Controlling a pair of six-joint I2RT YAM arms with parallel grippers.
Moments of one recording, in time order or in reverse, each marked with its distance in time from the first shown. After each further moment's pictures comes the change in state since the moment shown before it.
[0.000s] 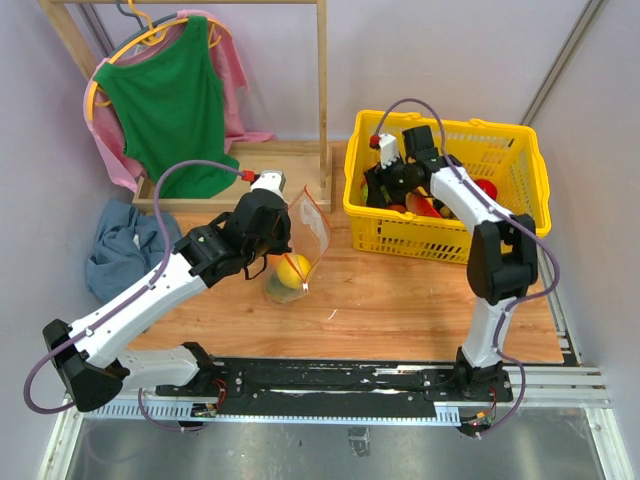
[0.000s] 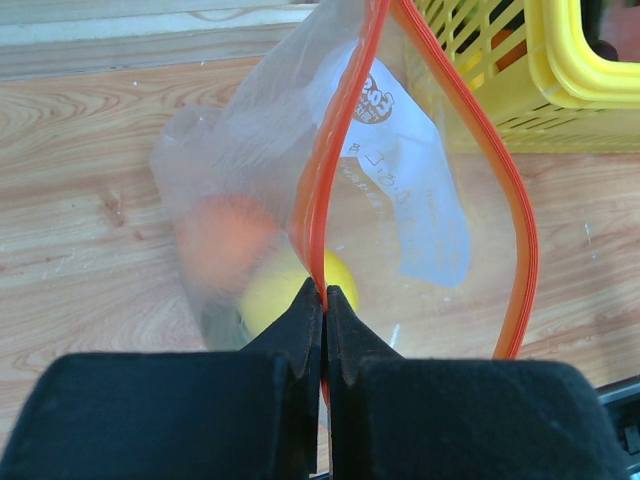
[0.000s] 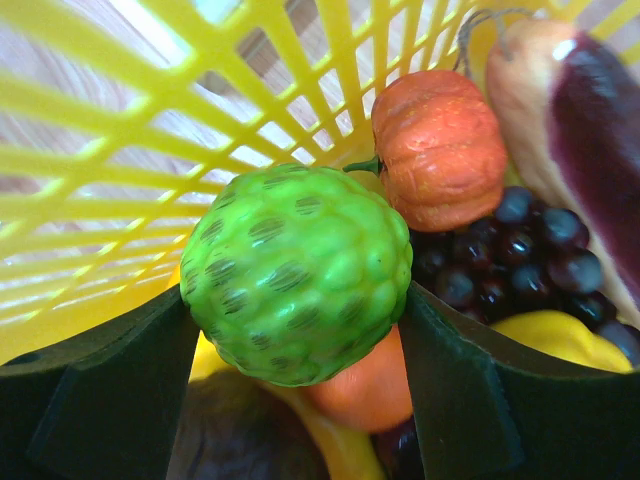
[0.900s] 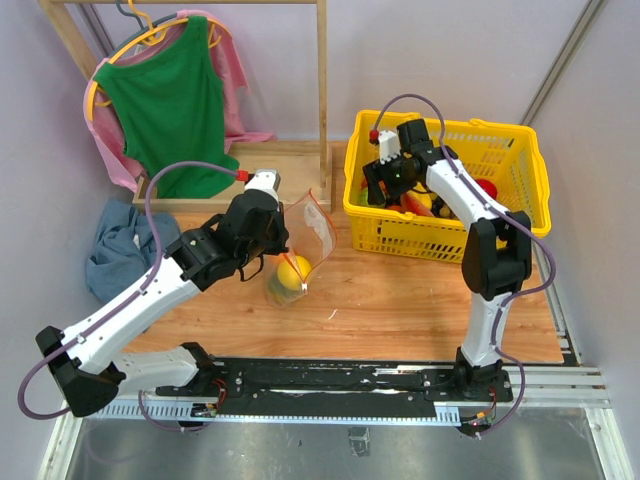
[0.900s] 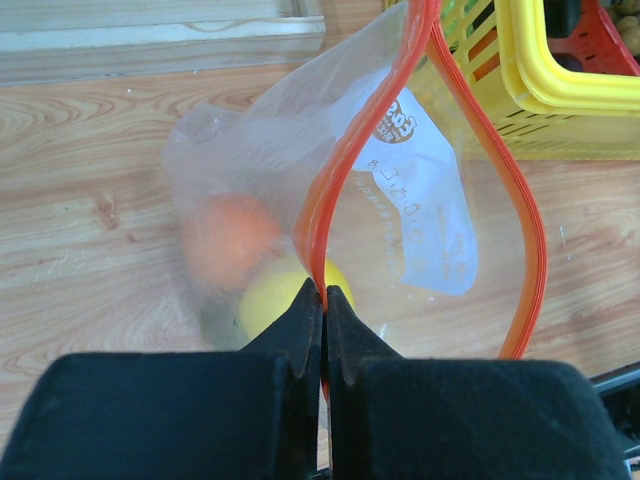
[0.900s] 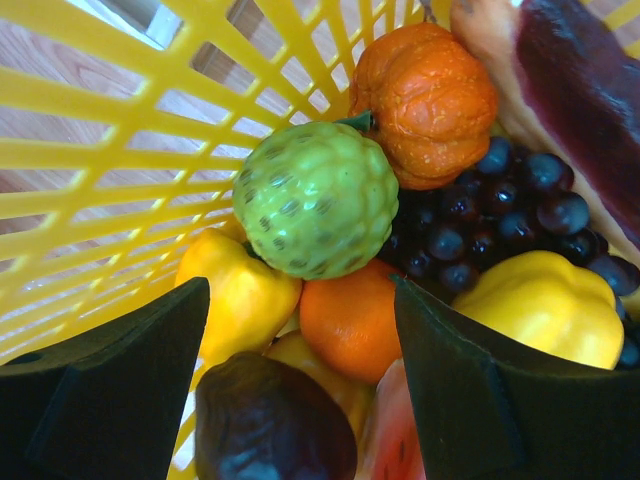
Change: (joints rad) left arm 0.000 -0.037 0.000 0.000 0.008 -0.006; right arm 0.019 0.009 0.104 -0.132 0.102 0.093
